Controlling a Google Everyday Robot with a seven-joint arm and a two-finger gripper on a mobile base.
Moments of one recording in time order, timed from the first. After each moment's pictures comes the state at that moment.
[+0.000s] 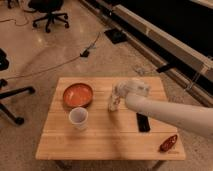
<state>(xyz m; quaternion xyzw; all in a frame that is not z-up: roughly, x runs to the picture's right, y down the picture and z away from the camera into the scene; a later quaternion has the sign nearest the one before) 0.062 -0.024 0.806 0.16 -0.01 -0.72 0.68</state>
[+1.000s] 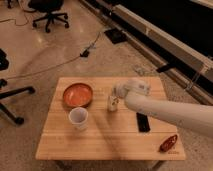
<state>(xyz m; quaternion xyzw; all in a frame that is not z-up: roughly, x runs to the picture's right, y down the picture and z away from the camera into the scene) 0.057 -0.028 0.791 0.16 -0.05 -0.72 0.67</state>
